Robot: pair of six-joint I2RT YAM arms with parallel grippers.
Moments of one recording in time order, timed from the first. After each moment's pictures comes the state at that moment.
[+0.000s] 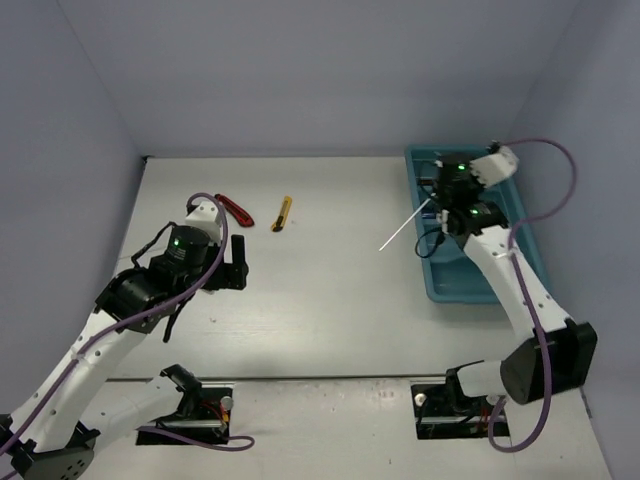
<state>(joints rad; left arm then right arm) -0.61 0.87 1.15 -0.96 -0.24 -0.38 0.30 1.38 1.27 -0.37 0.66 0.86</state>
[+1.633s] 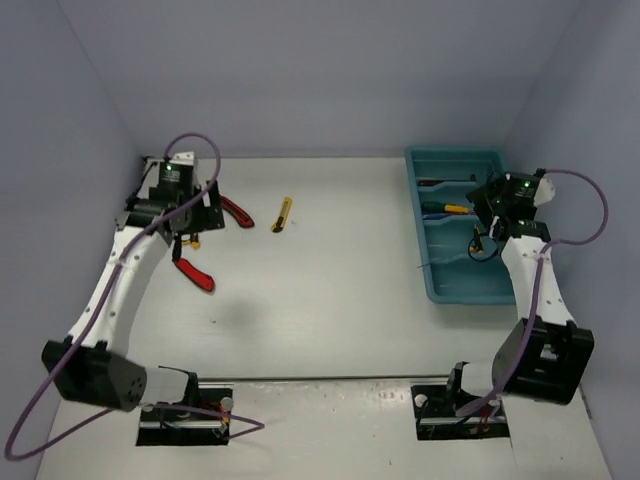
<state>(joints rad) -0.16 1.34 1.42 -0.92 -0.18 -0.27 -0.21 1.33 1.06 -0.28 0.01 0.80</state>
